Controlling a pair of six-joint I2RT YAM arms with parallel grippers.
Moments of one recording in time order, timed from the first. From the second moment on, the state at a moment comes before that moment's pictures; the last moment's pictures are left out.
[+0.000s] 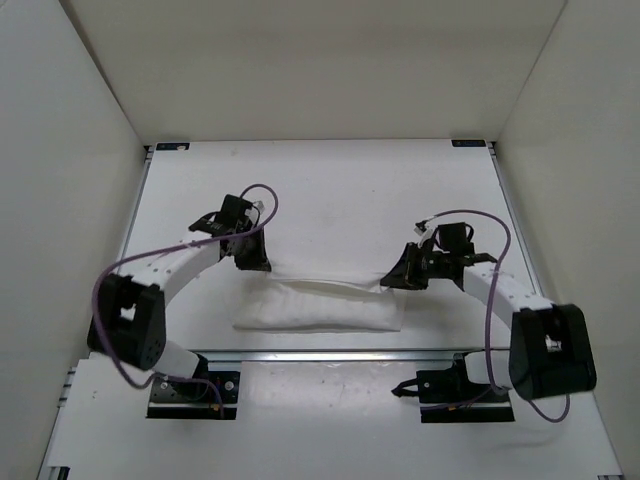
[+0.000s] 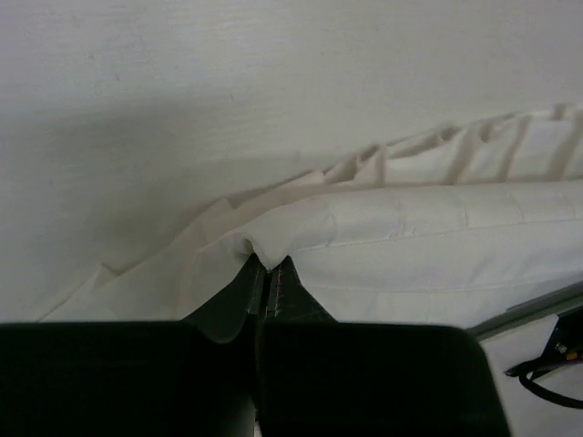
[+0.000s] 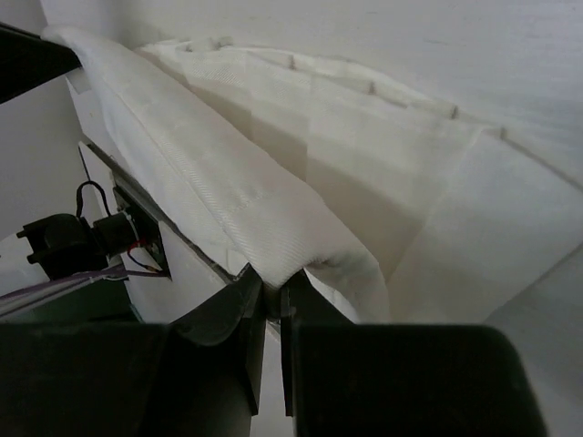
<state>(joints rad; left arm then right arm) -0.35 1.41 0.92 -0.55 0.19 -0.41 0.14 1.23 0.59 -0.29 -0.72 0.49</state>
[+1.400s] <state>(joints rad) -0.38 1.16 1.02 -0.80 0.14 -0.36 0.20 1.01 0.67 -0.45 -0.71 0.47</state>
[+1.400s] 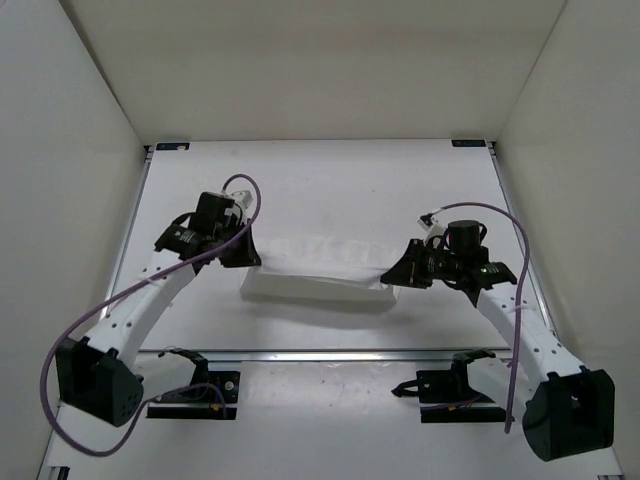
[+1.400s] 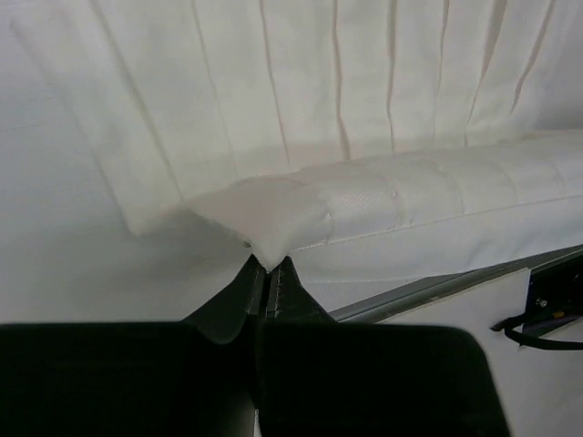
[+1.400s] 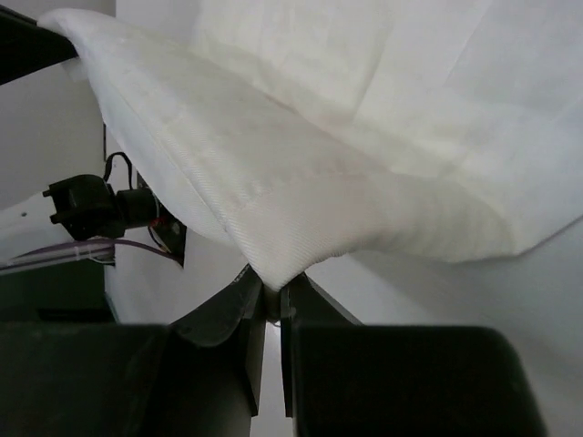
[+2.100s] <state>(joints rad) -0.25 1.84 1.33 -0.62 0.17 -0.34 0.08 1.78 1.03 -0.18 -0.81 0.46</state>
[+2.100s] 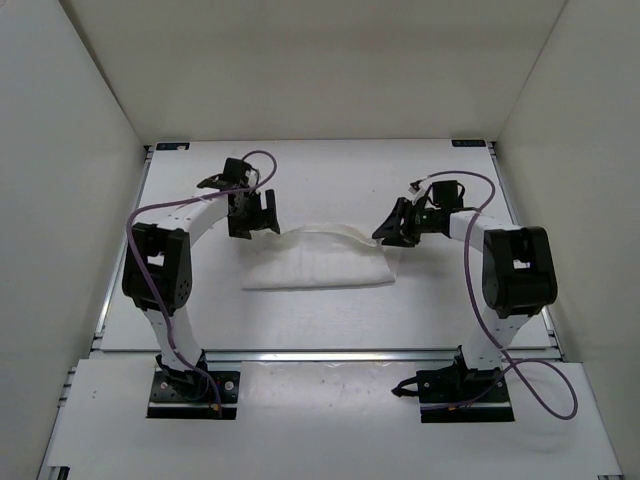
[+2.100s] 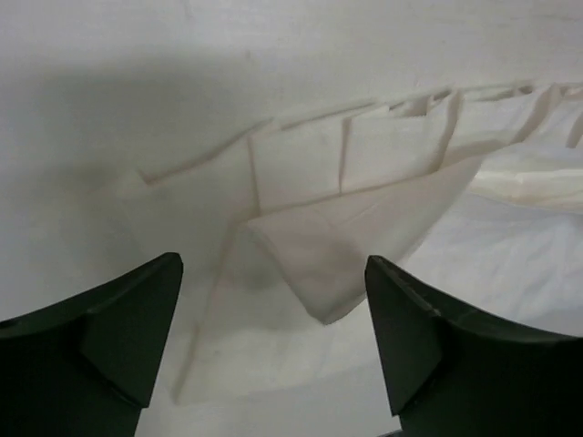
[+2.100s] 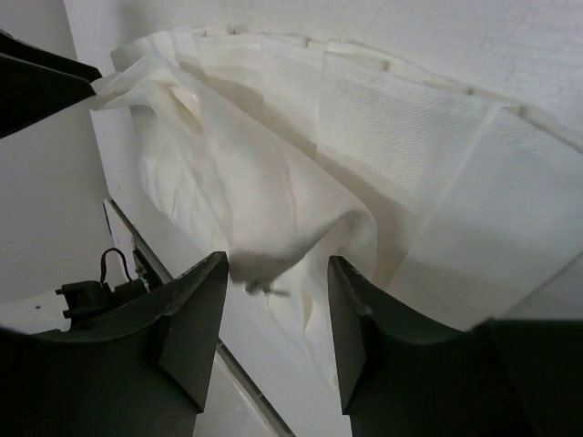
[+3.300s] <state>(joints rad) -0.32 1.70 1.08 -0.45 0.02 -0.31 0.19 1.67 0.96 -0.38 -0.36 0.26</state>
